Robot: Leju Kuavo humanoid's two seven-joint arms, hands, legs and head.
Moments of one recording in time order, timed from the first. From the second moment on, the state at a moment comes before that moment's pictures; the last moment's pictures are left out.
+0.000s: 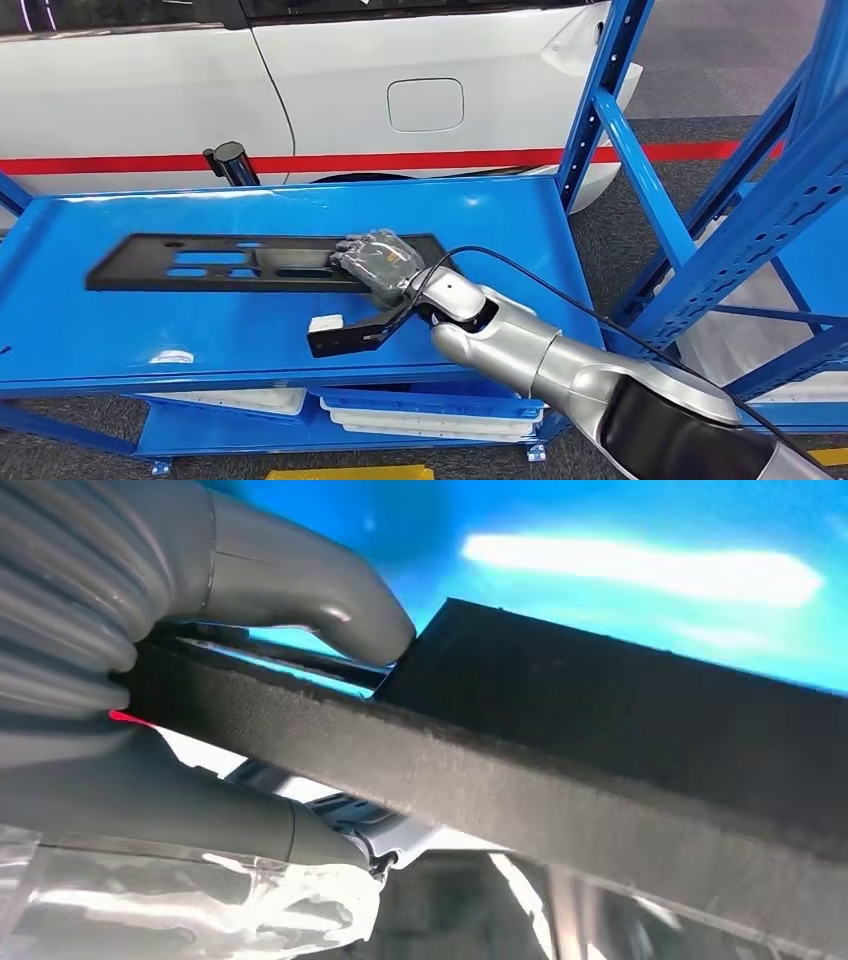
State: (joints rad) left arm -0.21 -0.06 -1.32 -0.23 0.58 0.32 0.06; right arm -0.86 -0.06 0.99 -1.07 0.56 -0.25 0.19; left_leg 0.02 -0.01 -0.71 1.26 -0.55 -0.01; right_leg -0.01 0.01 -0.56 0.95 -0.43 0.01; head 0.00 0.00
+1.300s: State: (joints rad) left arm -0.16 -0.04 -1.25 -0.23 0.66 0.34 -0.08; right arm -0.42 -0.25 0.81 -1.97 -0.22 -0.20 -0.18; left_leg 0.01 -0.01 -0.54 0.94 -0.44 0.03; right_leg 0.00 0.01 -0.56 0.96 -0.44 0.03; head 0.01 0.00
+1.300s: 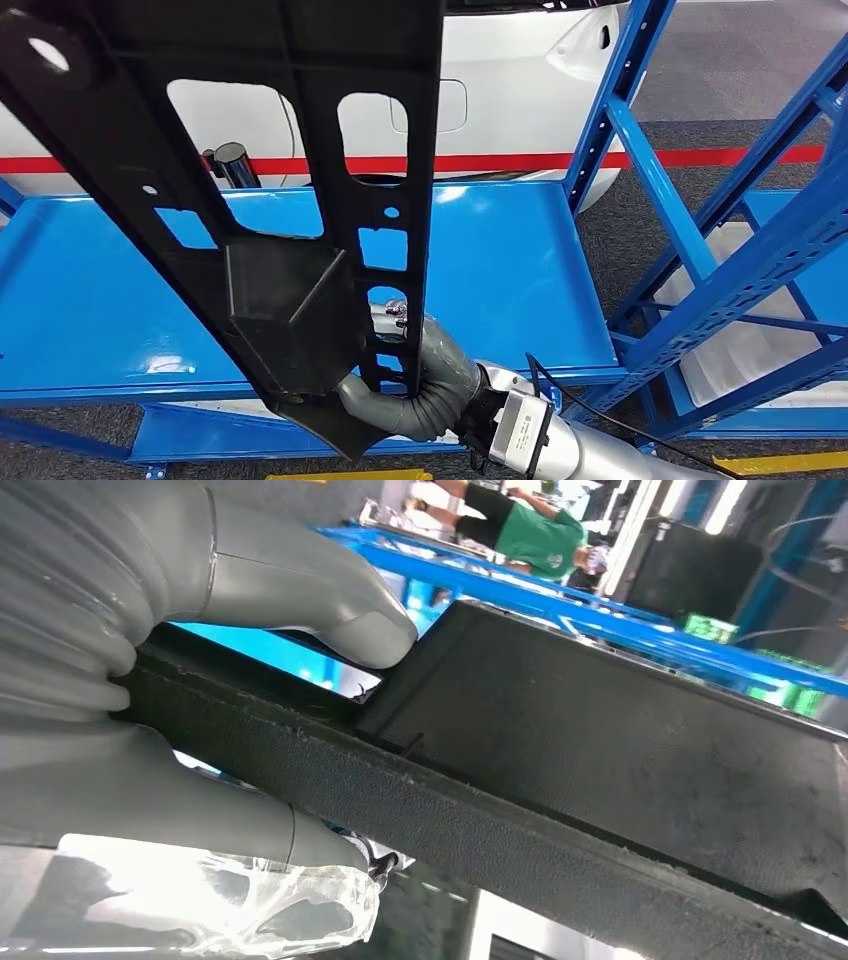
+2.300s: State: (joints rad) left arm -0.16 -0.03 -1.21 -0.23 0.65 0.35 -0.03; right arm -0.36 -0.25 0.77 -1.98 -0.27 -0.26 -0.19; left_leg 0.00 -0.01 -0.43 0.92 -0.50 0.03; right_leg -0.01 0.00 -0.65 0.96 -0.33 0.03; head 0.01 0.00
